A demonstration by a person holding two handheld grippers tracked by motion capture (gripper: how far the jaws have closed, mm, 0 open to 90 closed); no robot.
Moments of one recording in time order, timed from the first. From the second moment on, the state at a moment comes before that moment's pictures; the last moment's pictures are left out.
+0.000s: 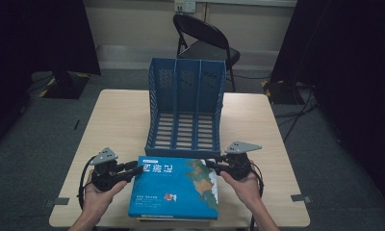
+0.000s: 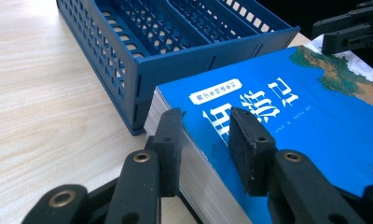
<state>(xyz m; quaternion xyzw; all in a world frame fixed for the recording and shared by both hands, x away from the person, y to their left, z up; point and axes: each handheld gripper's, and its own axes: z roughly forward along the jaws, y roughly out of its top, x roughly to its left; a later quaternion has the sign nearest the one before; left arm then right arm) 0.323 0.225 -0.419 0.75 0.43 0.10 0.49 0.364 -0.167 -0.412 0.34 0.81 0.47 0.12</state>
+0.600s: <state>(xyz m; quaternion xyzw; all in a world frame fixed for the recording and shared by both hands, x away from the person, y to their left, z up) 0.318 0.213 -0.417 0.77 0.41 0.09 0.48 0.325 -0.184 -0.410 0.33 0.82 0.46 0.11</state>
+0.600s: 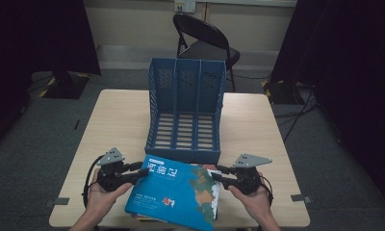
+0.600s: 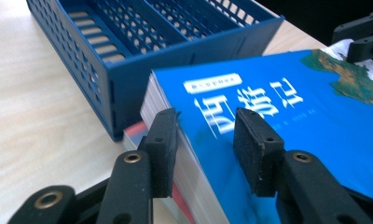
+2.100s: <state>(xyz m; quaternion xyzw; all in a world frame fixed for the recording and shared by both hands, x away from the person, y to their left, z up) 0.312 0.209 -0.418 0.78 0.40 0.07 0.49 0.342 -0.154 -0.399 0.27 0.84 0.47 0.07</state>
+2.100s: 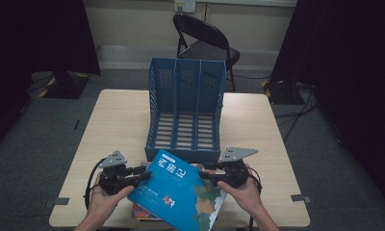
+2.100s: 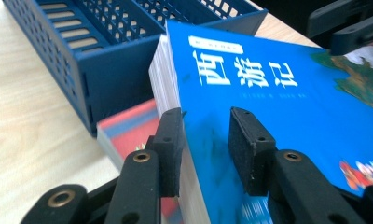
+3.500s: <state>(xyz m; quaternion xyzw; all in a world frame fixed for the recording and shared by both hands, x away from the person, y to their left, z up) 0.281 0.231 -0.426 0.77 0.40 0.09 0.49 0.315 -0.169 -0.410 0.29 0.84 0.46 0.07</state>
